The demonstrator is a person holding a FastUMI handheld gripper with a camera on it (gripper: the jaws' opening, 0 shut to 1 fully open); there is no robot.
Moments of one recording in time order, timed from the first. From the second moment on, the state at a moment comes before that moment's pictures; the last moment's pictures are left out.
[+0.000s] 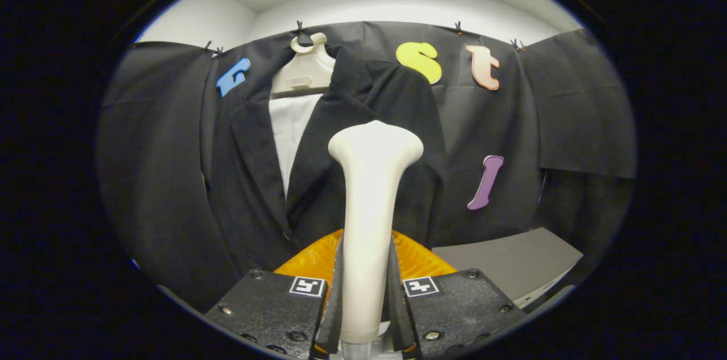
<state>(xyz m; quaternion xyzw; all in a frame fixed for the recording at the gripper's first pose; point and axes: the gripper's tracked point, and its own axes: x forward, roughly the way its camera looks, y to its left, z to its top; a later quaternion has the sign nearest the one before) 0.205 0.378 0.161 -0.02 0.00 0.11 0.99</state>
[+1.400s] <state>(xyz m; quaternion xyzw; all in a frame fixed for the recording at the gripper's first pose) 0.197 0.345 -0.007 -0.04 0.13 0.07 0.99</state>
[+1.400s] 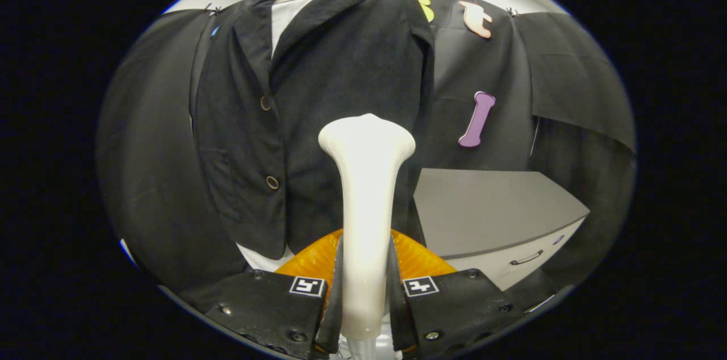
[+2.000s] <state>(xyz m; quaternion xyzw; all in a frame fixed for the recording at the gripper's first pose) 0.195 0.342 -0.080 -0.05 0.17 0.08 0.98</state>
